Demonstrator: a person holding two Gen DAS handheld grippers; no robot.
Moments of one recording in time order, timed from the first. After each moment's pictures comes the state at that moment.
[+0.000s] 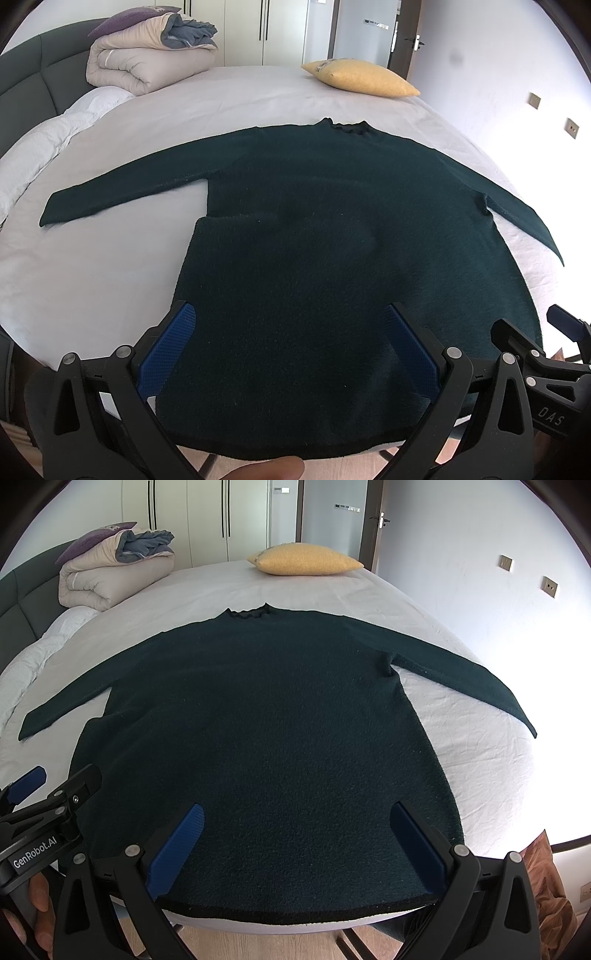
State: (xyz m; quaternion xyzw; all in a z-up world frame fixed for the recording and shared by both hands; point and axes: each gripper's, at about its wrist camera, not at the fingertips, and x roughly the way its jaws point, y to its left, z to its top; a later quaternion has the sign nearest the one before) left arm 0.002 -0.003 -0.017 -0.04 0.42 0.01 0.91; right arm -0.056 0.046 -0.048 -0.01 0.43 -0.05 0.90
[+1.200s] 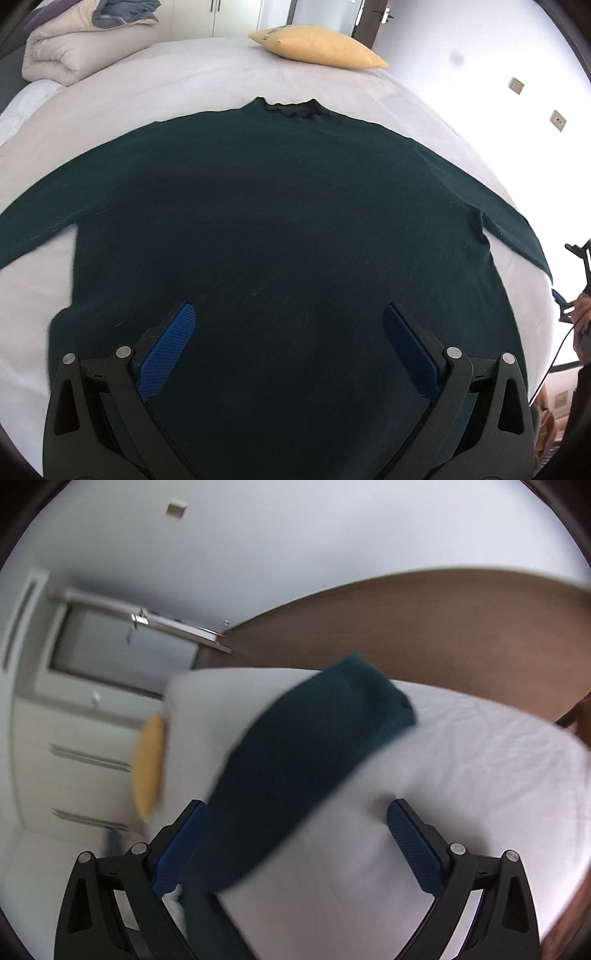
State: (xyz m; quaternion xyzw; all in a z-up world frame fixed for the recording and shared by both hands) left arm 0.173 -0.061 -0.055 -0.07 0.47 -0.09 0.88; right arm -0.010 -0.410 -0.090 0.58 0.27 -0.17 0.75
